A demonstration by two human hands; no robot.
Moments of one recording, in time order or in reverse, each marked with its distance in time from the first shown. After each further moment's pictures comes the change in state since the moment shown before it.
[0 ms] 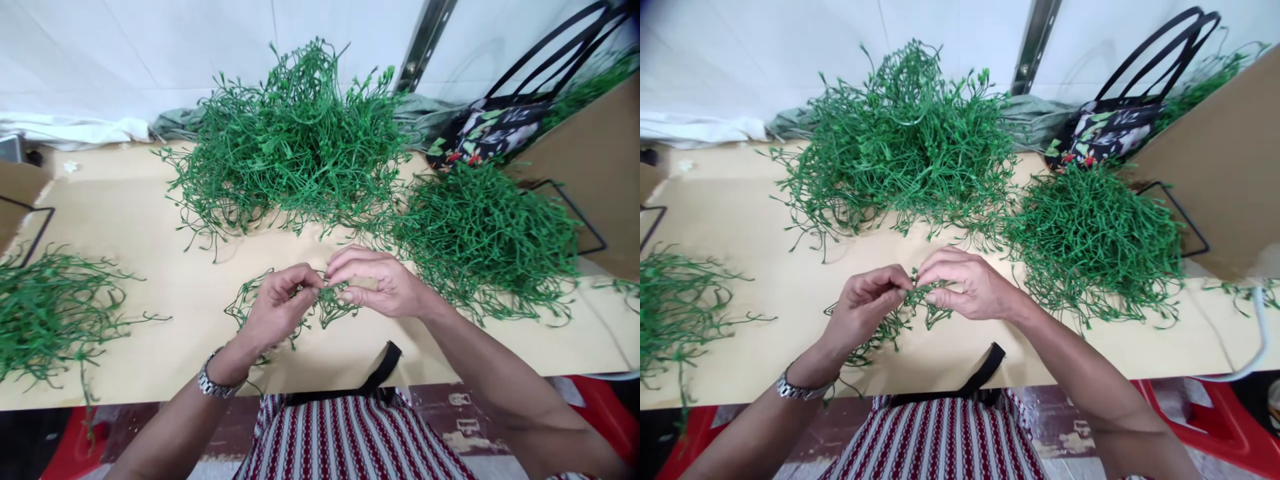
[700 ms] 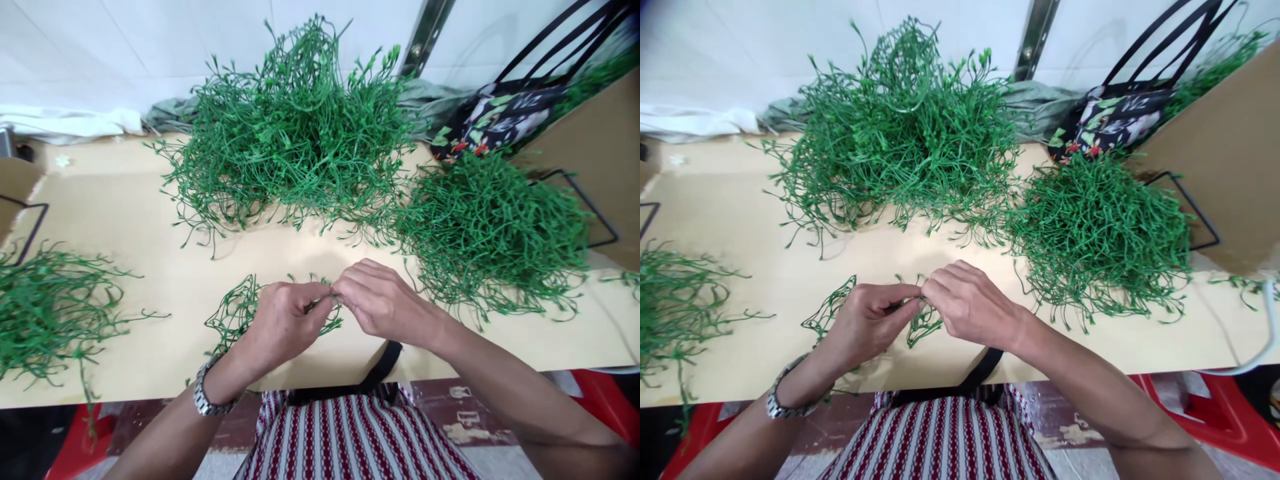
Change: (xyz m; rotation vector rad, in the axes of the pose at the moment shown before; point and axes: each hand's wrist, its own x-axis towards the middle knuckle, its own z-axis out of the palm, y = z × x) left_hand -0.010 0.005 0.008 0.674 -0.081 0.098; right_hand -0.015 -0.018 0.020 -0.644 -0.097 0.012
